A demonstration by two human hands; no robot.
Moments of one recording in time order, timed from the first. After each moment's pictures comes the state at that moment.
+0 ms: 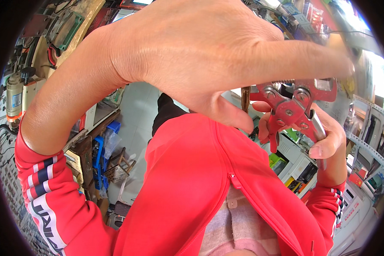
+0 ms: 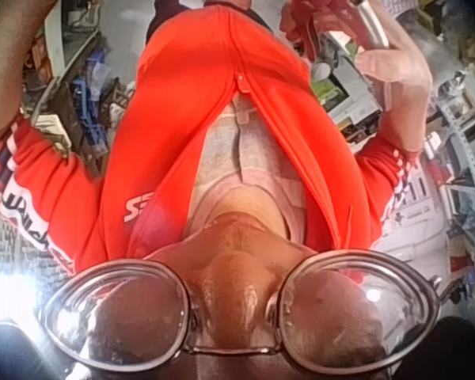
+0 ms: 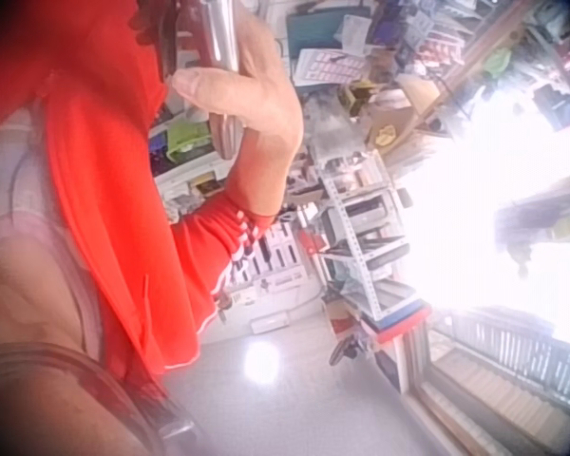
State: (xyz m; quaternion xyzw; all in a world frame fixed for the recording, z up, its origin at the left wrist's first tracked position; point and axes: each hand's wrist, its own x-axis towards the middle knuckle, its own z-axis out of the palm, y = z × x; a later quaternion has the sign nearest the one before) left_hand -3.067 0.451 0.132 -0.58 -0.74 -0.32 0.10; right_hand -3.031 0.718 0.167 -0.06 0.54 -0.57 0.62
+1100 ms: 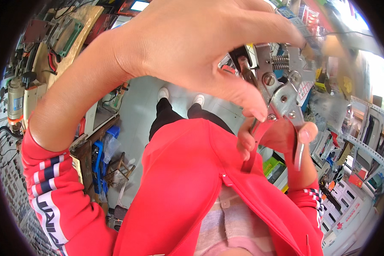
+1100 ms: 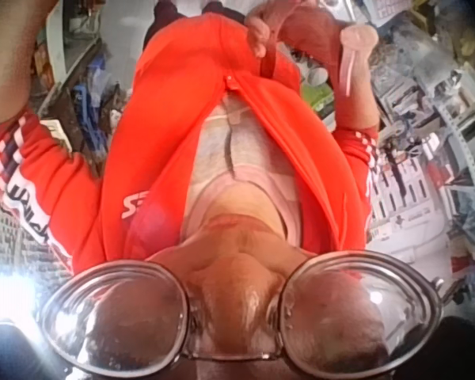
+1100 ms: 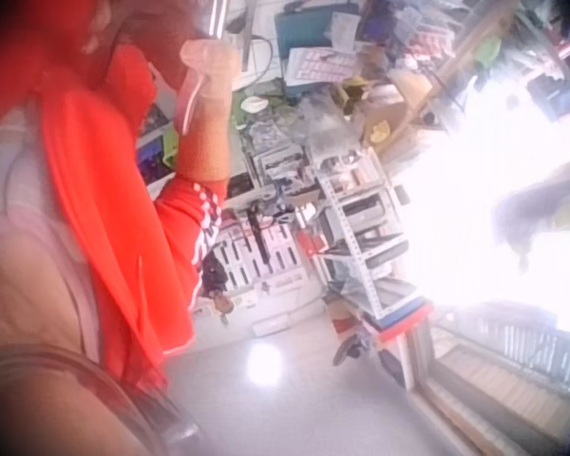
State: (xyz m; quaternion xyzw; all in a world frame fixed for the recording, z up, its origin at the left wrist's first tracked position) left_hand -3.086 0.442 0.130 -0.48 -0.71 -0.50 0.09; right_hand -3.000 0.698 0.117 -0.02 0.27 -0.80 0.54
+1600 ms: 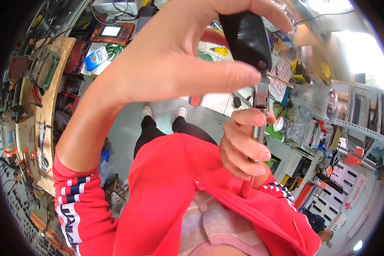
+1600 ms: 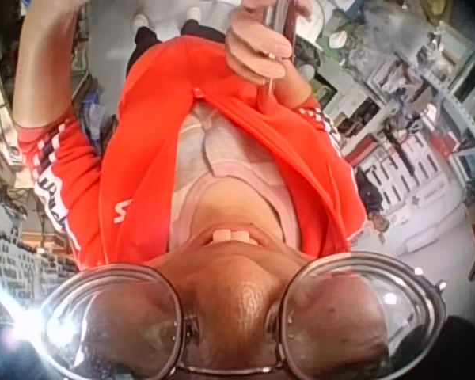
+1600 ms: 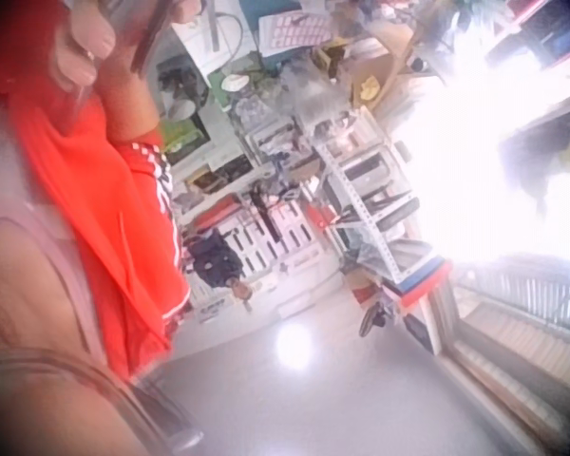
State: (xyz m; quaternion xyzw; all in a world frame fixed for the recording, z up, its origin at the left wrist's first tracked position) left_hand -3.091 0.492 0.148 -0.33 -0.61 -0.72 -0.03; right_hand -3.008 0.677 0.065 -0.28 -0.22 -0.77 0.54
